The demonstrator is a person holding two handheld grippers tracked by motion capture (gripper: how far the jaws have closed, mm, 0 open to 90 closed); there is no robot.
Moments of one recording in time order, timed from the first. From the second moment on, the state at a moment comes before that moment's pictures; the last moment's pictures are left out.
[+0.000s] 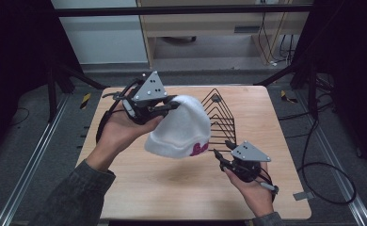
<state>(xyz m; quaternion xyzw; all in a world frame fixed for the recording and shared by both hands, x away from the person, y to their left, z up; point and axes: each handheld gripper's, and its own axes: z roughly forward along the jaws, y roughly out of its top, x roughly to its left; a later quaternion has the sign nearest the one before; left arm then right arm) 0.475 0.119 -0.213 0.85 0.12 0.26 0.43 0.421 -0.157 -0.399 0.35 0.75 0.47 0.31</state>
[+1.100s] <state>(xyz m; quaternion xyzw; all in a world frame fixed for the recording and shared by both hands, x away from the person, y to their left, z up) 0.470 0.115 -0.205 0.85 0.11 0.26 0.45 0.433 -0.144 -0.359 0.29 0.78 0.49 0.26</state>
